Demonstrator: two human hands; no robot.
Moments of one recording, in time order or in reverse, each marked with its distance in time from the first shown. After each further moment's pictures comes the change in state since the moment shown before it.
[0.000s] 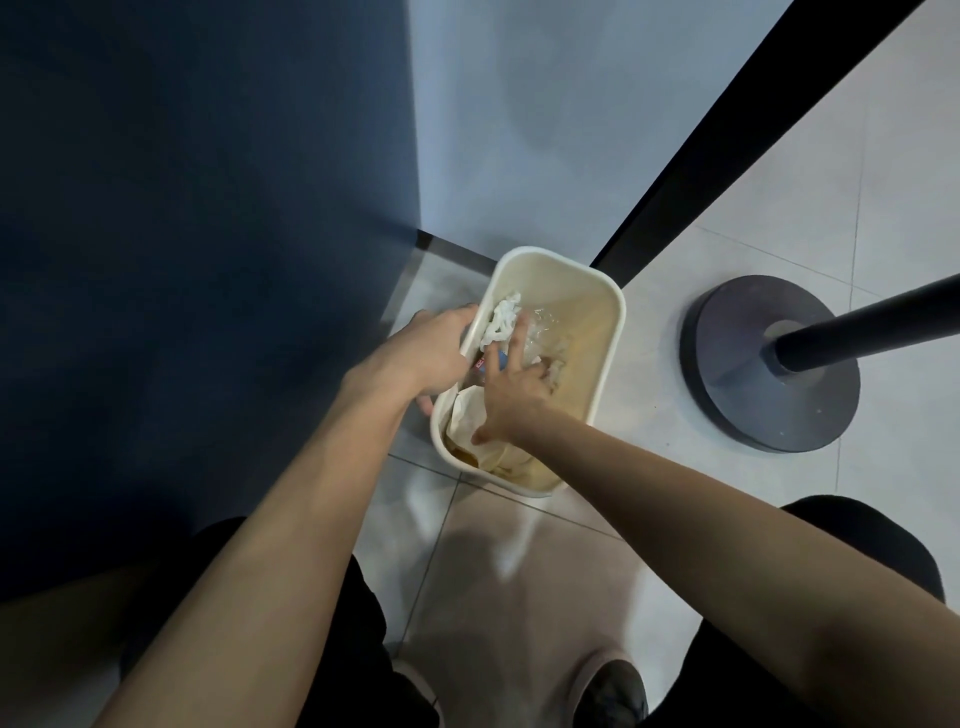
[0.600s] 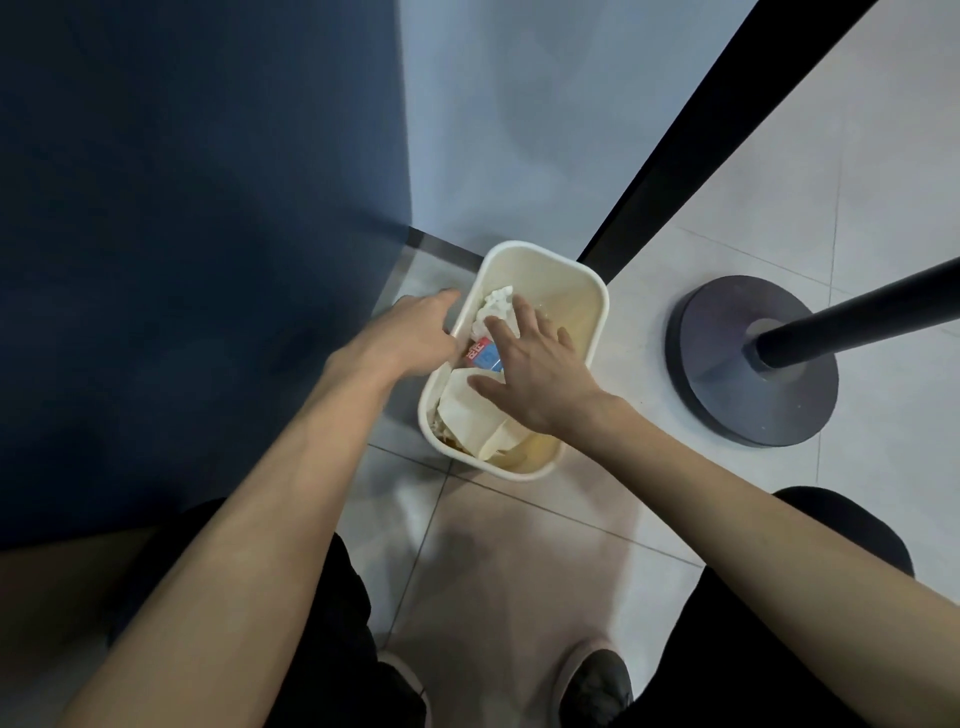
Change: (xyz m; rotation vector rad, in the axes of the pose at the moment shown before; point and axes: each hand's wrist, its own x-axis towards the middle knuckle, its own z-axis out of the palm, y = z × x) left_hand -0.001 -0.001 0.000 0.145 0.084 -0.009; right_hand -0.059 0.037 -0.042 0.220 0.280 -0.184
